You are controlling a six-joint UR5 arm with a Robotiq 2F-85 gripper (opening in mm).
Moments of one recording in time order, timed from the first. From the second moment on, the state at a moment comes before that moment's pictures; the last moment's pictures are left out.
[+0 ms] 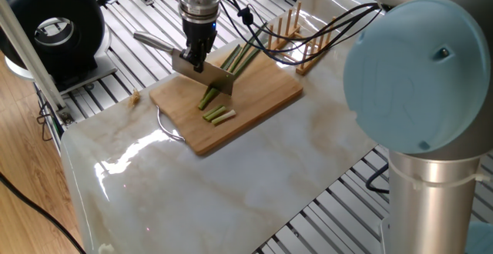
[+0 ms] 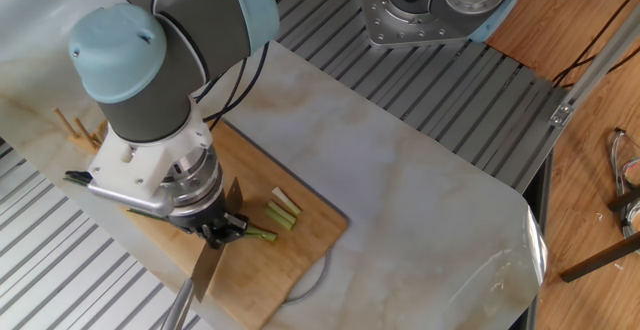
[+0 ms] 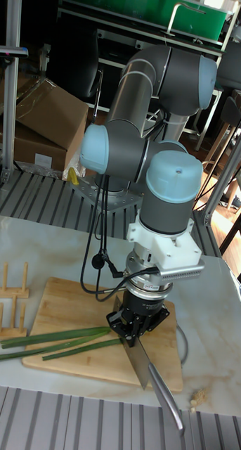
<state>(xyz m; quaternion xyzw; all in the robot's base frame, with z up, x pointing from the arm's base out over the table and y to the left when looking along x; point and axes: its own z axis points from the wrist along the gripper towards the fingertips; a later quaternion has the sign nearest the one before) 0.685 0.076 0.061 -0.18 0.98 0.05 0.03</state>
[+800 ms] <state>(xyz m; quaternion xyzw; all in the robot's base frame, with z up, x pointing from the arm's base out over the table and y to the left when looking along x) 0.682 0.071 0.062 -0.19 0.98 0.04 0.02</state>
